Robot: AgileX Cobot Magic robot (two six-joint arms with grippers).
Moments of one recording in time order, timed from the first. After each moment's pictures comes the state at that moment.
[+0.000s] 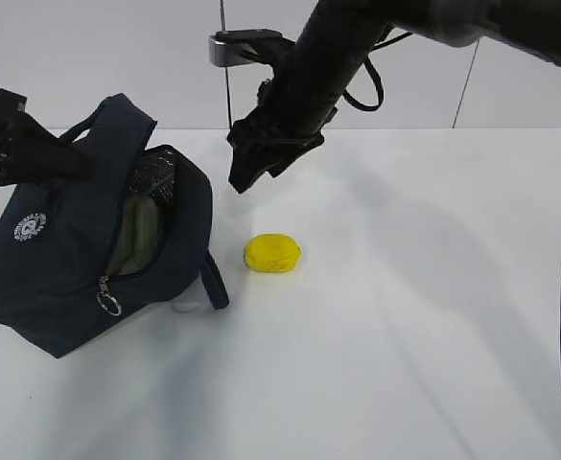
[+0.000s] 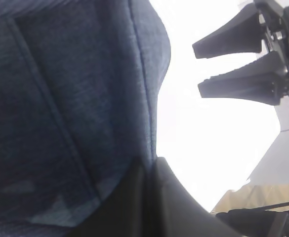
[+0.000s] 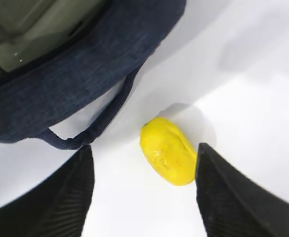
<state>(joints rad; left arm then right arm) 0.11 1.75 -1.11 -1.18 1.05 0.95 0.46 2.28 -2.17 0.41 1.23 -0.45</state>
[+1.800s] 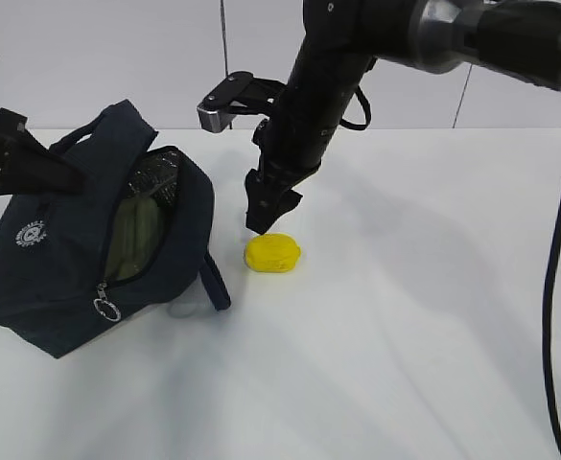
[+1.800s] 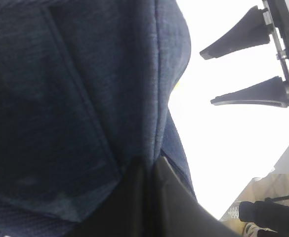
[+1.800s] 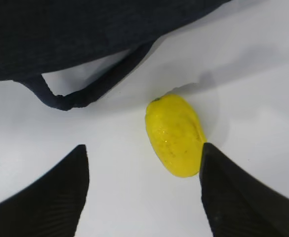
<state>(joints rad) 0.11 1.75 -1.11 -1.09 1.02 0.95 0.49 2.28 -2.09 0.29 1.23 -0.82</state>
